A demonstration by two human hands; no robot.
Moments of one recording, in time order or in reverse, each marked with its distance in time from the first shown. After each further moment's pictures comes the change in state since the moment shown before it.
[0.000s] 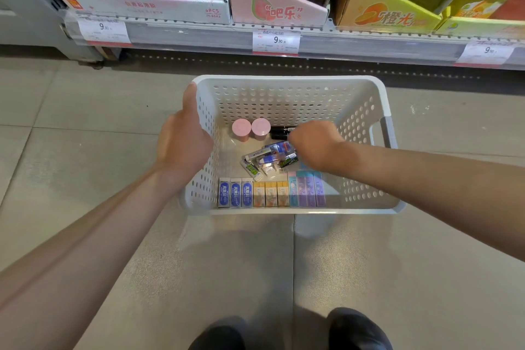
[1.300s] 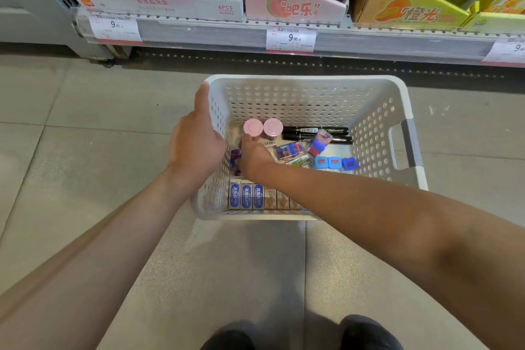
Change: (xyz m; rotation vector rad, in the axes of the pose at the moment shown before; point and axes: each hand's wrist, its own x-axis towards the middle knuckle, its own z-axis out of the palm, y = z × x) left_hand -0.001 0.005 -0.002 -0.041 -0.015 -0.028; right_hand 0.054 -0.110 0.002 0.143 -0.114 -0.019
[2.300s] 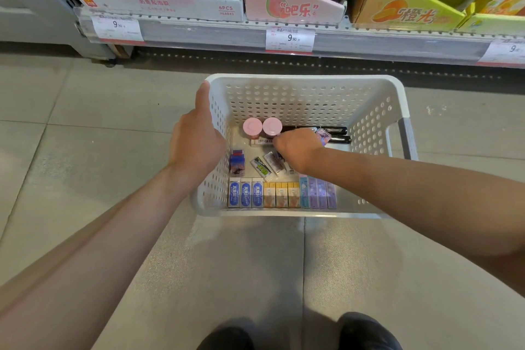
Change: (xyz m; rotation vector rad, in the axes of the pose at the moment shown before) left_hand 0.000 -0.002 0.001 -0.010 -0.006 0.017; right_hand -0.022 0.076 0.003 -0.095 0.139 -0.135
